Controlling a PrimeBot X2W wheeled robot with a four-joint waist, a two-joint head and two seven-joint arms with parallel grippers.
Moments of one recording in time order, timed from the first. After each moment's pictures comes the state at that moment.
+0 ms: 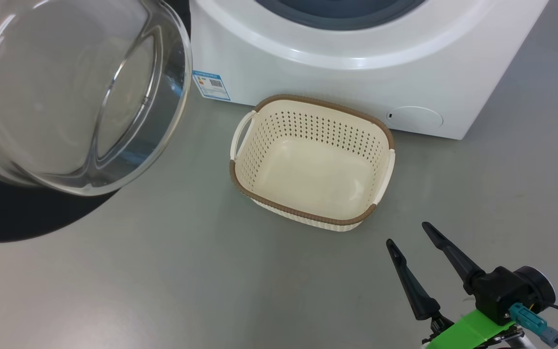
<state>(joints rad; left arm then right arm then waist) -0.70 0.49 0.62 0.66 -1.56 -0.09 0.35 0.01 -0.16 0.18 -0.14 0.15 0.13 -0.07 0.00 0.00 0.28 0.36</state>
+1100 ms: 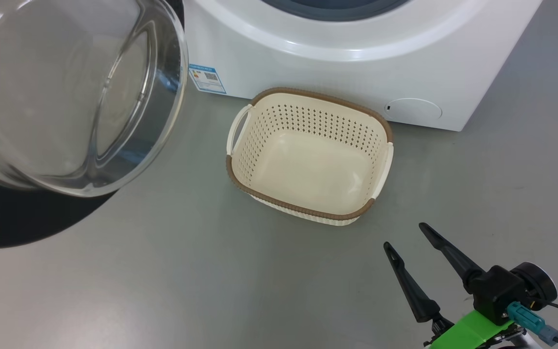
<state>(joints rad) -0.60 0.47 0.56 0.61 -1.63 -0.06 0.65 0.01 -0.21 0.21 -0.18 0.15 0.13 -0.03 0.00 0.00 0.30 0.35</state>
